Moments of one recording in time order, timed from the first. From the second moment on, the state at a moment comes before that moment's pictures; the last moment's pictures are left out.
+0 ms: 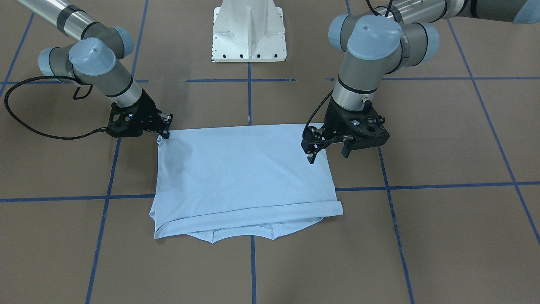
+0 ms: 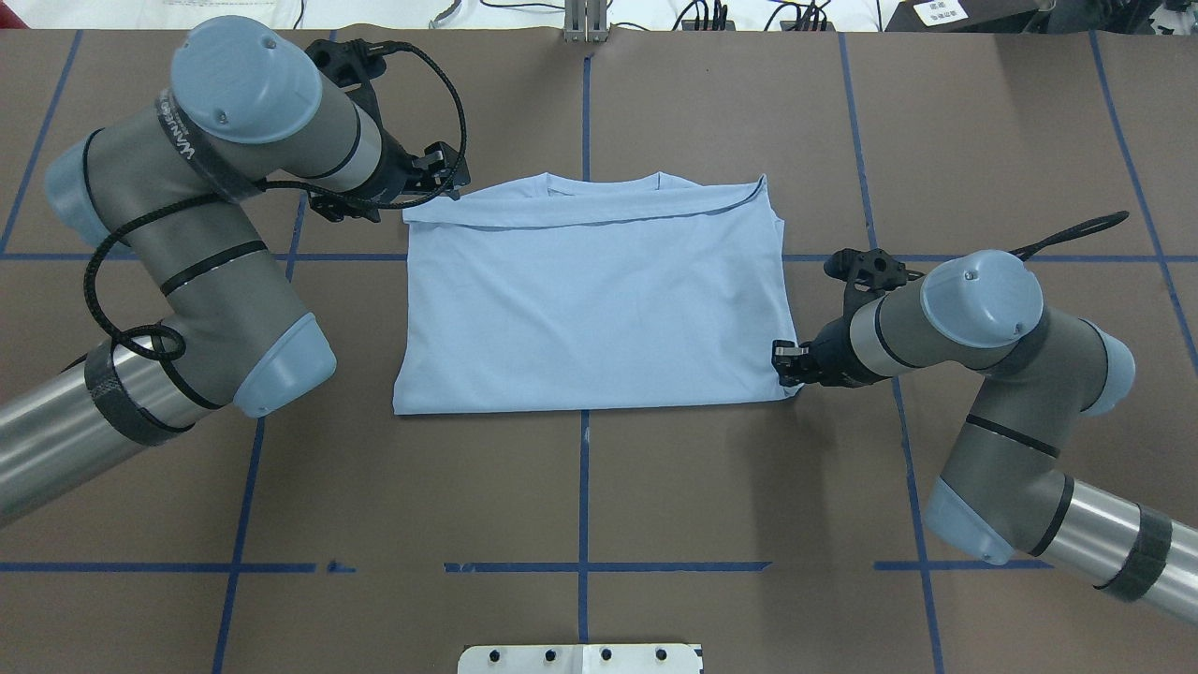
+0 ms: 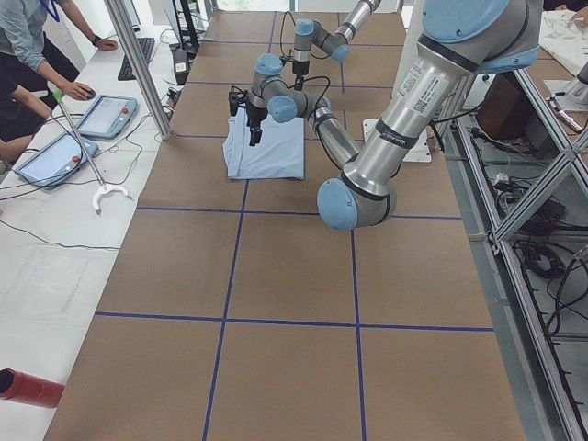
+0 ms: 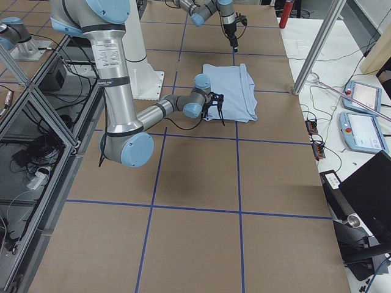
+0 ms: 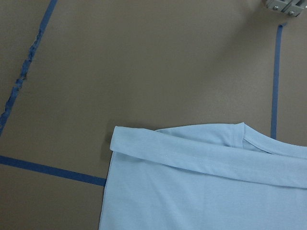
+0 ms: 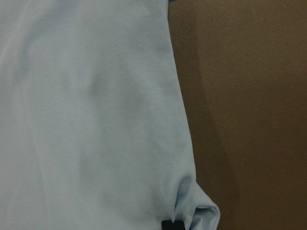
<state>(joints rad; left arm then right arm) -0.76 -2.19 -1.71 -1.72 -1.86 -1.32 0.60 -1.35 1.73 -0.99 1.98 1.37</state>
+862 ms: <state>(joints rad) -0.76 -2.19 -1.73 -1.71 -1.85 -1.33 0.40 -1.58 1.99 -0.99 1.98 1.38</state>
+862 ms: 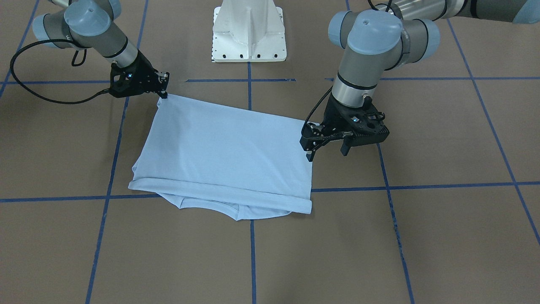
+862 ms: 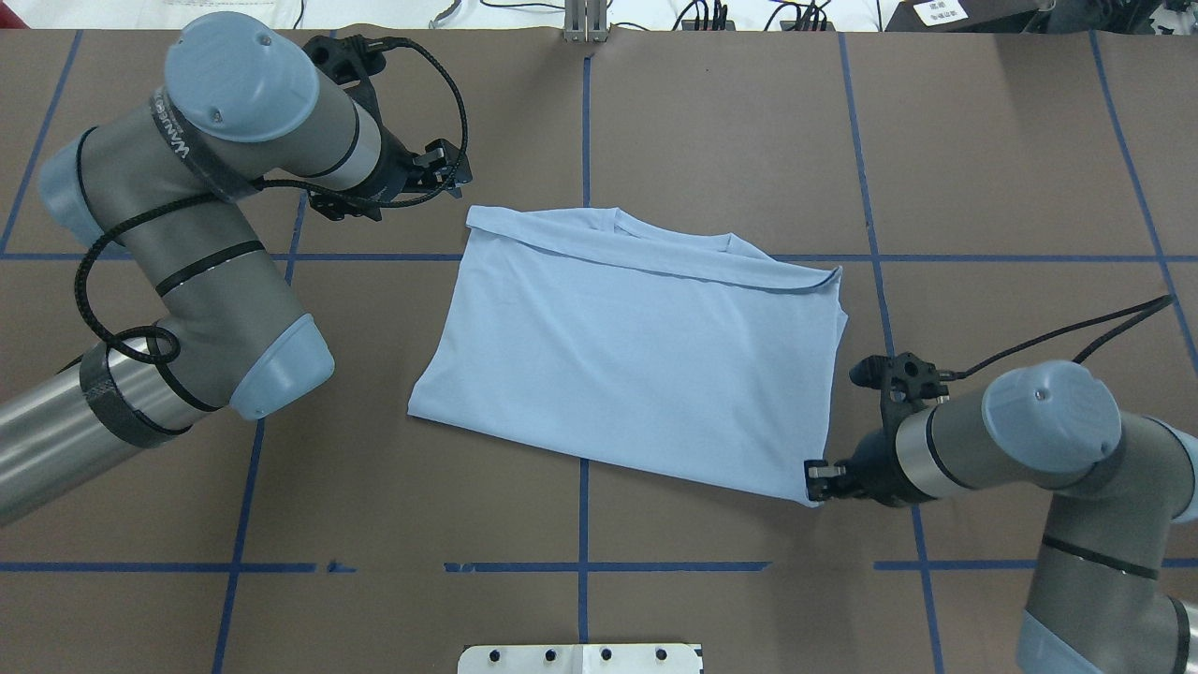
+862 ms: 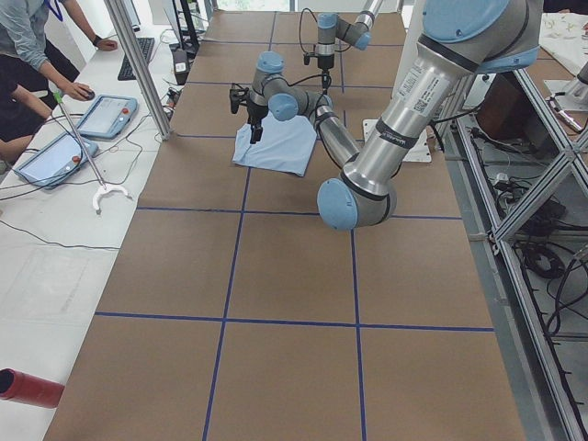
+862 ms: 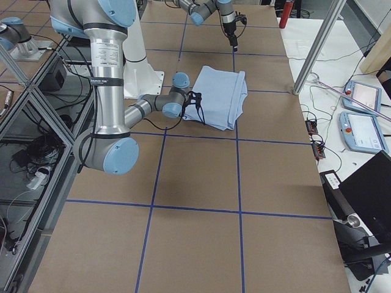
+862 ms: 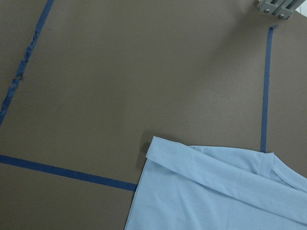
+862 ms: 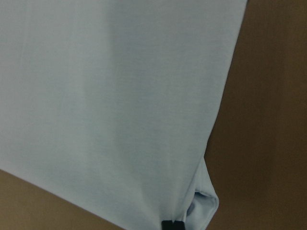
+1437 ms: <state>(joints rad) -0.76 -2.15 -1.79 -1.69 -1.85 -1.33 0.15 -1.74 2.12 -0.99 1.98 1.47</state>
